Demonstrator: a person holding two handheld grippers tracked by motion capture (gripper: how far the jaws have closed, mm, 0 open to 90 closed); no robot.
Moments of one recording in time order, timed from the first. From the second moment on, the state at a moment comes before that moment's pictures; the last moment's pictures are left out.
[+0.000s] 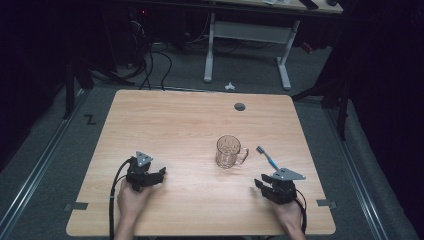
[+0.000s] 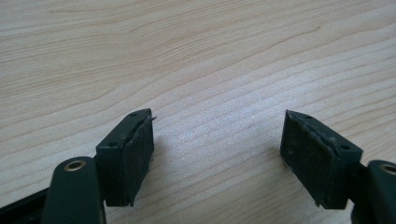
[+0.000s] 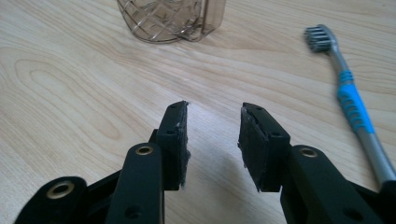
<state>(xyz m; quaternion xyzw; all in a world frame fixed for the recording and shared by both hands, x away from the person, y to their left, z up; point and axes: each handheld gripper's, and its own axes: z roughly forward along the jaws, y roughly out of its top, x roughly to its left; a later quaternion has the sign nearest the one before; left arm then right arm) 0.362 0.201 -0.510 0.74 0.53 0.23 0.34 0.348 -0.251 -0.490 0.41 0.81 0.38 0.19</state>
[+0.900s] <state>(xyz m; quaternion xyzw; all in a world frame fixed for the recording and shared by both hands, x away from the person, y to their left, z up) 0.362 0.202 -0.510 0.74 0.53 0.23 0.34 0.363 -0.279 -0.475 0.44 0.80 0.37 0.20</state>
